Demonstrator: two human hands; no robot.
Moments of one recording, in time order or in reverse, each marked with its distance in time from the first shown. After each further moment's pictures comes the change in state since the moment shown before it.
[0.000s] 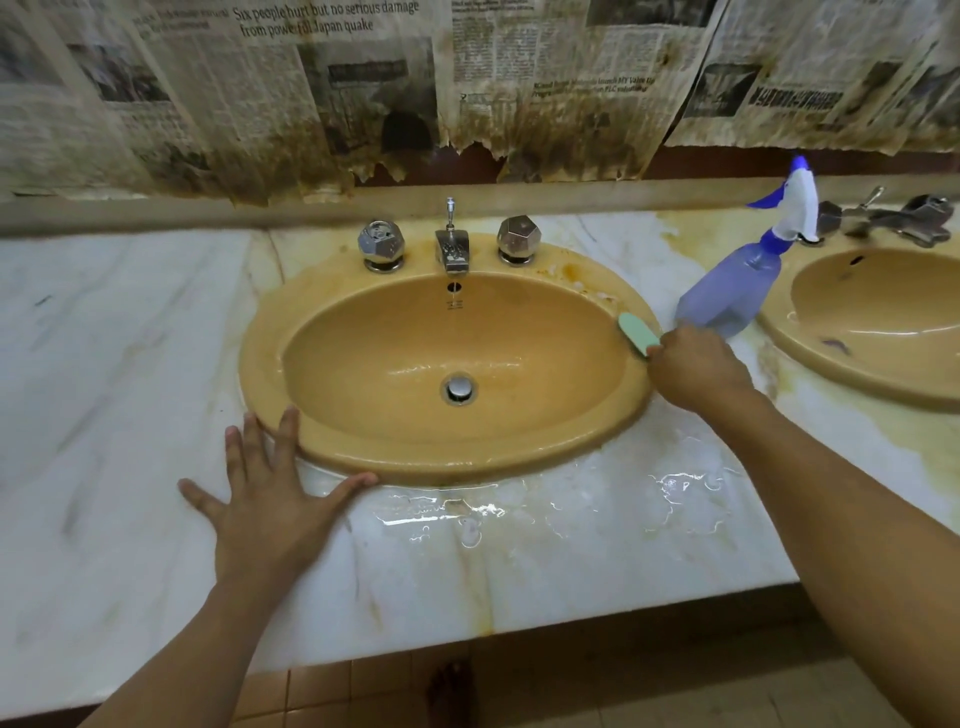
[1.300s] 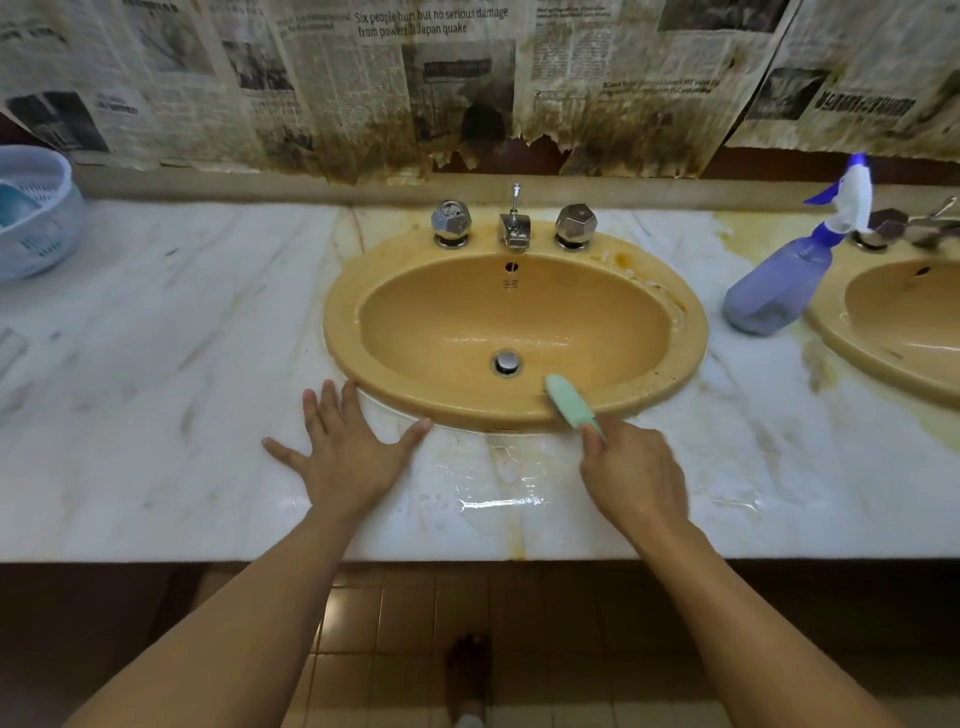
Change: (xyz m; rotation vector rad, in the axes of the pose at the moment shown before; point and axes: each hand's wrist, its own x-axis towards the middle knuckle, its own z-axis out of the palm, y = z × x) left_hand -0.030 0.007 0.006 -0.057 0.008 -0.169; right_hand -0.199 -0.071 0.052 0.173 0.055 -0.207
